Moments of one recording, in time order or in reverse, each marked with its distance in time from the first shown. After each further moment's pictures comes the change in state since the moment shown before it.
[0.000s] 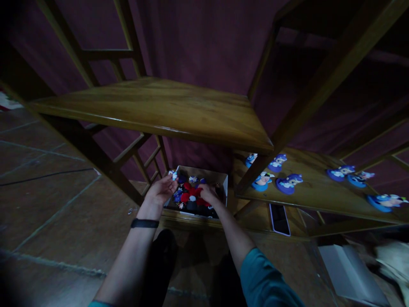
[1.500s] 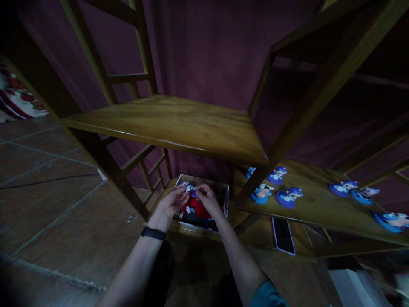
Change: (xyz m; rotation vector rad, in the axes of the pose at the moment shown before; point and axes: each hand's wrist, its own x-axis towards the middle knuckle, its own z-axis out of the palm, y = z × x) left_hand -0.006 -0.031 0.009 0.129 -0.124 0.027; right_hand -0.016 -0.037 -0.028 1.007 0.163 -0.095
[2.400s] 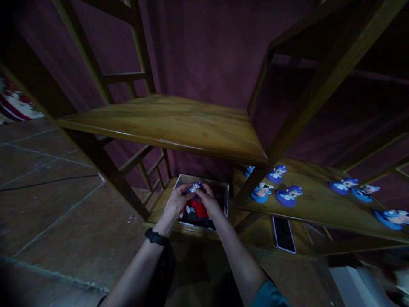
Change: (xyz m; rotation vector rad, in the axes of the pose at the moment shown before) left_hand 0.002 -0.022 0.009 0.364 -0.172 0.332; right_hand -0.009 -0.013 0.007 0.259 0.052 0.070
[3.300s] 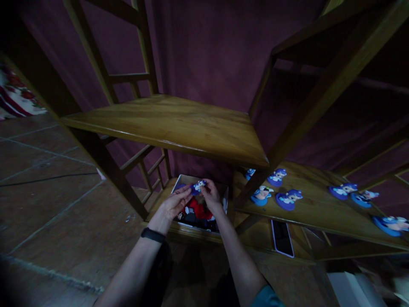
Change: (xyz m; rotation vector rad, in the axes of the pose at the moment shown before) left_hand 0.005 -0.001 -0.013 -0.414 -0.052 -0.255; right_hand 0.016 -0.004 -0.014 -0.173 0.081 -0.217
